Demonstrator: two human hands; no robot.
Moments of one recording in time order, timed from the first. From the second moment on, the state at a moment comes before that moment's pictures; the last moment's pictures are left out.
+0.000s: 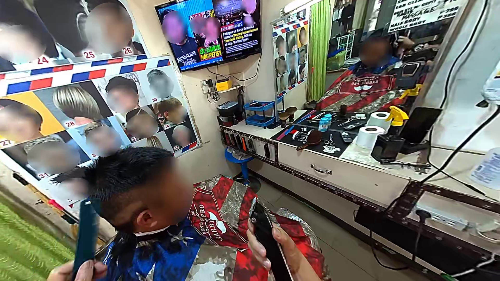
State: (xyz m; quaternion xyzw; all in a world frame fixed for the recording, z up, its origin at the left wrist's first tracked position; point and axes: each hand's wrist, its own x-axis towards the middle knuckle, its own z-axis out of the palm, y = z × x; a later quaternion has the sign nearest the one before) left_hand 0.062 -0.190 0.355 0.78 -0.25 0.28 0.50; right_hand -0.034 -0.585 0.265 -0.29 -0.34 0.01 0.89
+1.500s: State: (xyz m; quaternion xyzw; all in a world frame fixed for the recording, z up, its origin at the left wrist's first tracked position) left_hand 0.116 -0.270 0.340 0.62 -0.18 0.26 0.72; right_hand 0.049 -0.423 0.376 -0.53 -0.14 0.08 0.83
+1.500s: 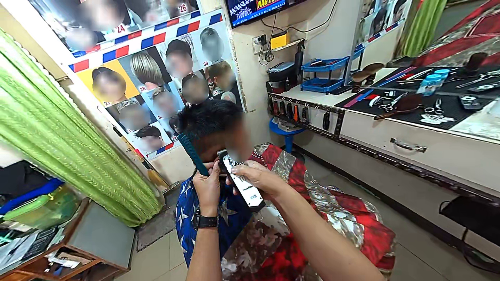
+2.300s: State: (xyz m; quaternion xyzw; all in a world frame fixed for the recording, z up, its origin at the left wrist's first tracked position) left_hand 0.117 -0.272 0.337 0.60 -0.17 0.23 0.75; right_hand 0.061 -0.416 0.379 -0.51 -0.14 0.07 0.85
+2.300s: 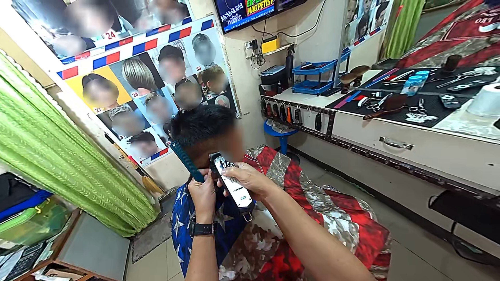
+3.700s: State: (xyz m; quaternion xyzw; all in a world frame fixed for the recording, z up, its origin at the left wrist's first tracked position) left_hand 0.109 -0.273 0.336 0.56 -0.16 0.17 0.80; right_hand 0.063 -0.399 0.374 -0.52 -0.16 0.06 0.84
